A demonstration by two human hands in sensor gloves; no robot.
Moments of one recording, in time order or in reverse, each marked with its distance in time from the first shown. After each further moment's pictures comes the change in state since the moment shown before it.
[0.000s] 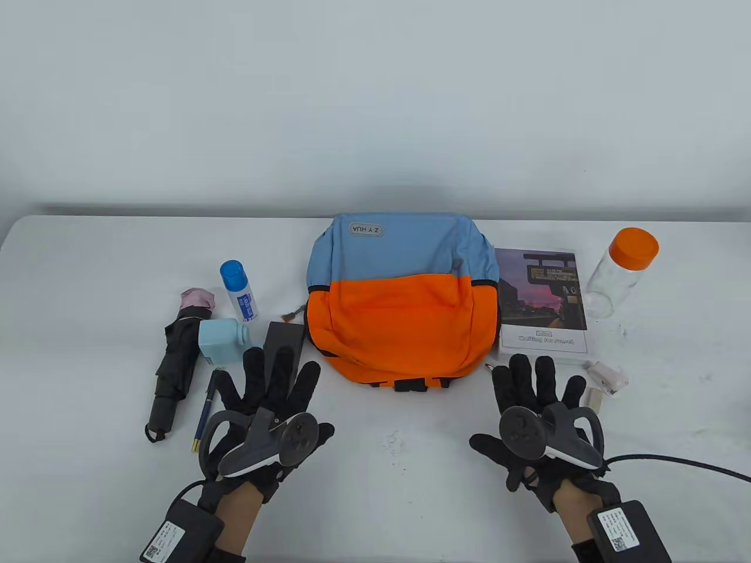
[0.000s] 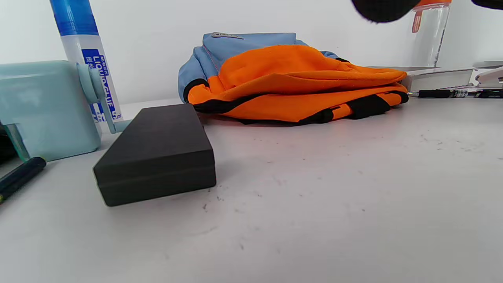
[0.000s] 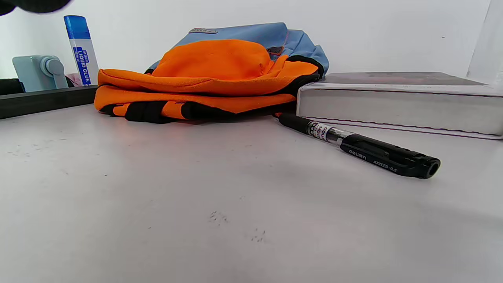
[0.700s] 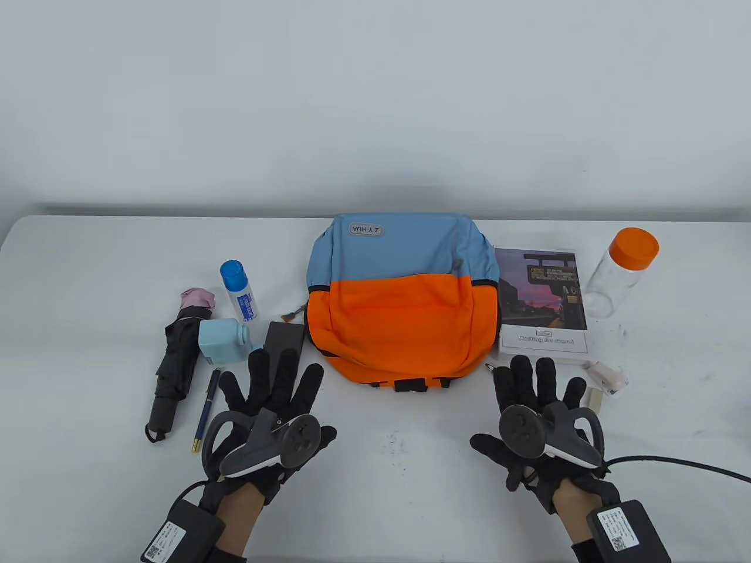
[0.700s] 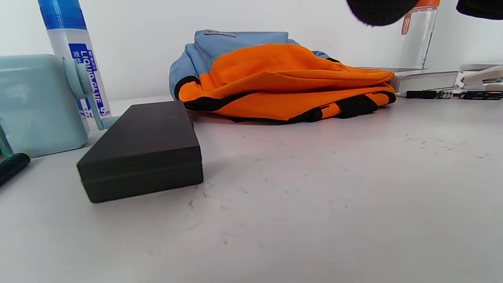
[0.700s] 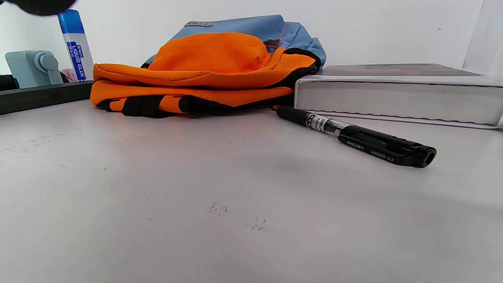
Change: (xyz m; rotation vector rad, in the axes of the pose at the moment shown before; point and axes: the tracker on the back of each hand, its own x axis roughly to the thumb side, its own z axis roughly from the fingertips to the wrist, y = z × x) left_hand 0.003 0.001 0.001 0.000 -0.025 0.010; right_hand 0.001 0.000 0.000 0.022 0.013 -0.007
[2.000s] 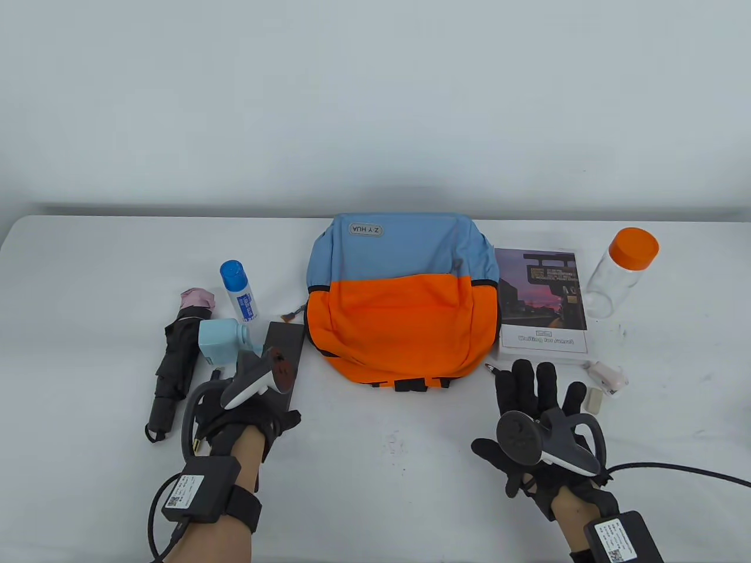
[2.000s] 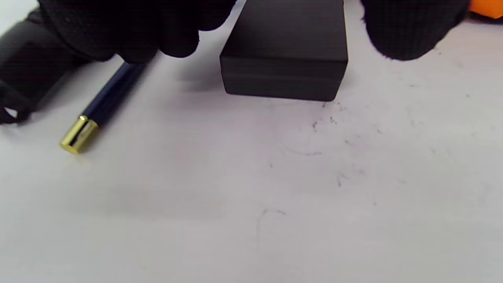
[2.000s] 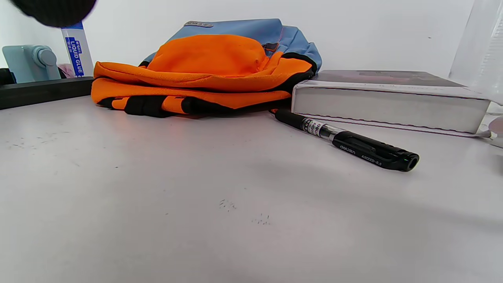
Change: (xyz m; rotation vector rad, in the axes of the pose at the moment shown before) left_hand -0.061 -0.025 -0.049 -0.599 0.499 0.175; right_hand 0.006 -0.003 0.009 0.005 0.032 0.027
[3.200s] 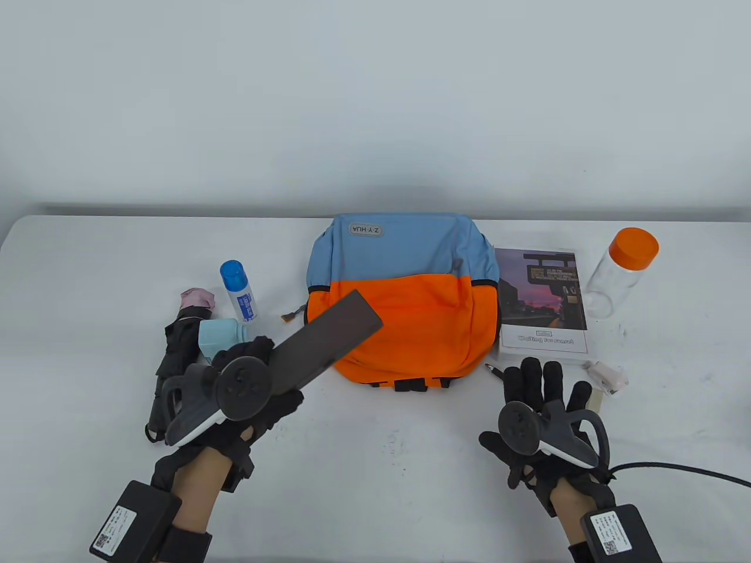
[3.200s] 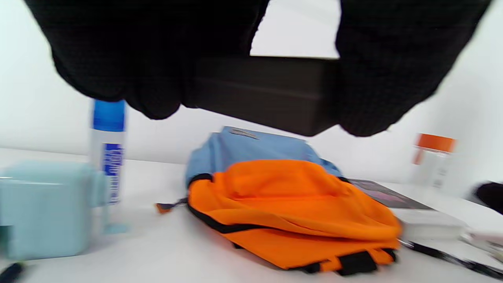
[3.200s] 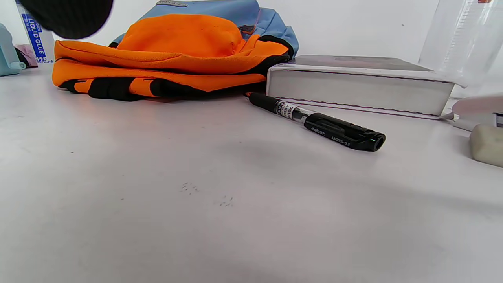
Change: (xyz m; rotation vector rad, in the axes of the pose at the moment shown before) left_hand -0.004 0.060 0.118 0.726 -0.594 0.094; right_hand -0.011 0.008 -0.010 0.048 0.076 0.022
